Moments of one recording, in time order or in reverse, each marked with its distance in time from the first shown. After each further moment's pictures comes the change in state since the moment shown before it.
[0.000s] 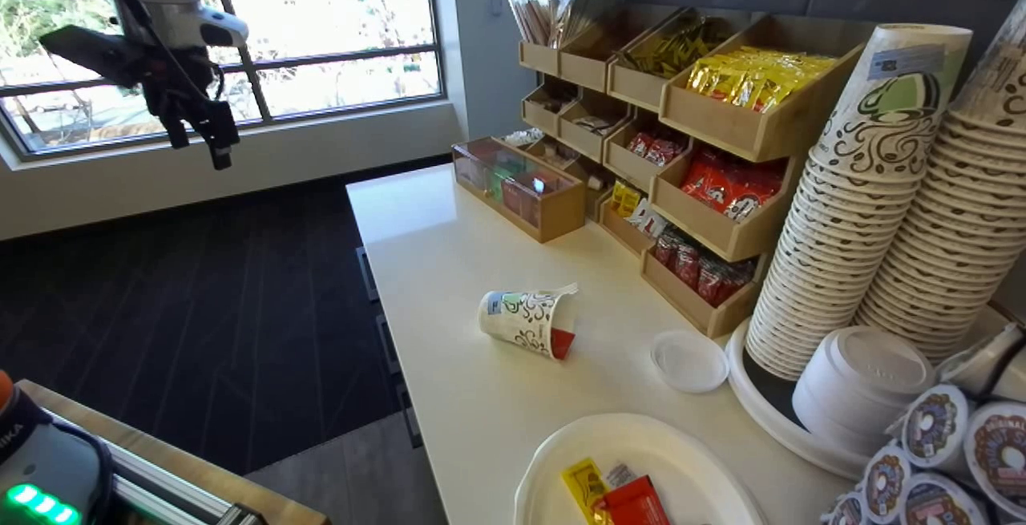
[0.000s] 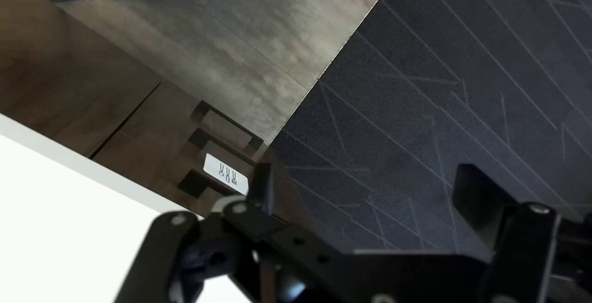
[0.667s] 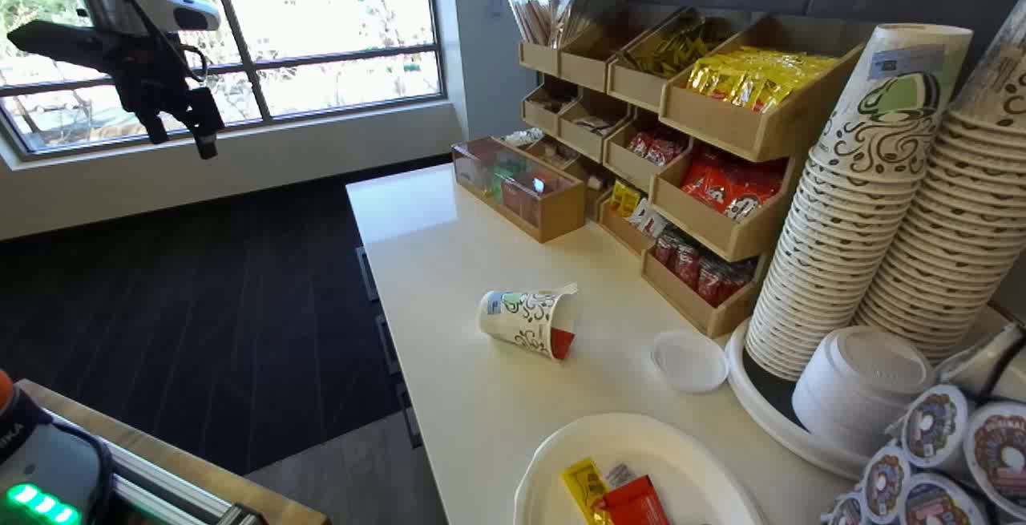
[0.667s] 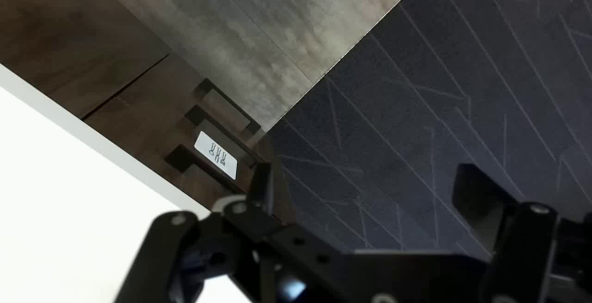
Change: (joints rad) arm 0.046 -0.063 0.052 -0.013 -0.045 -0.002 -0.023
